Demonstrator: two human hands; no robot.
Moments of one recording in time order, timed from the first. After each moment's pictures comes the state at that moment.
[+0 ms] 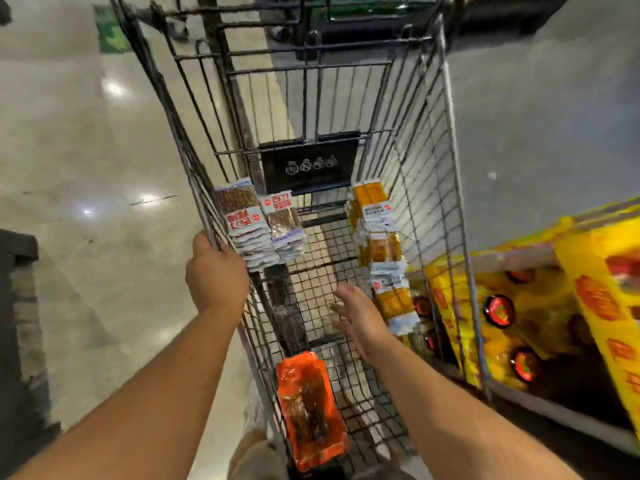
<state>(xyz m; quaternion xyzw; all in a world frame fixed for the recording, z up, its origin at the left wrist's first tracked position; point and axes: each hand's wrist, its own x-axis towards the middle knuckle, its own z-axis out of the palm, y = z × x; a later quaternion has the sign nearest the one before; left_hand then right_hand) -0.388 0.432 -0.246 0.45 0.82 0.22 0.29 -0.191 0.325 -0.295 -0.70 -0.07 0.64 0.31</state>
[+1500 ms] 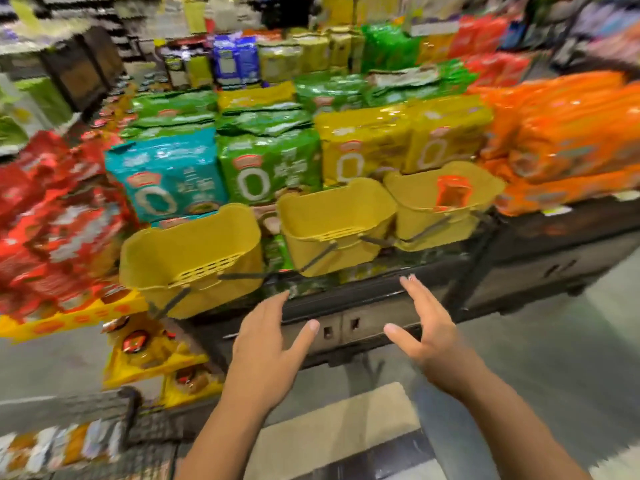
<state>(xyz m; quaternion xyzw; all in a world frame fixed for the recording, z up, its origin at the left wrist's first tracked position) -0.227 -0.213 0.044 0.93 -0.09 -0.02 0.35 -0.267 -0.478 0.018 -0.90 0.06 -0.01 0.43</state>
